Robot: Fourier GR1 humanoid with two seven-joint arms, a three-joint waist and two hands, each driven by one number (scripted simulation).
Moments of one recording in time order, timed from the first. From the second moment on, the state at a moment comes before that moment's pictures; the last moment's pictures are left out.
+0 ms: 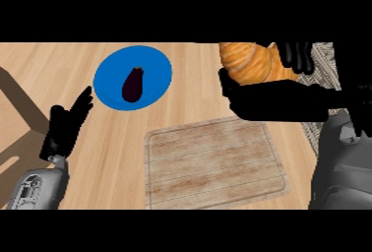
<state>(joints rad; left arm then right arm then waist) -0.22 0.20 0.10 -1.37 -0.13 -0.04 0.21 -0.93 -0.02 0.02 -1.96 0.70 0.37 0.99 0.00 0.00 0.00</state>
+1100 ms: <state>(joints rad) -0.21 0.19 0.09 -1.41 -0.14 -0.04 0.24 -1.05 -0.60 -0.19 -1.51 0.76 0.66 0.78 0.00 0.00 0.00</state>
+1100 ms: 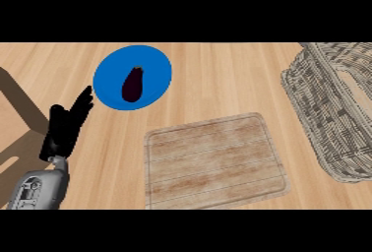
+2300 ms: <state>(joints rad) -0.21 0.18 0.09 -1.40 -0.15 -0.04 0.23 -0.76 -0.70 -0.35 -1.12 0.71 0.43 0.30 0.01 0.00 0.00</state>
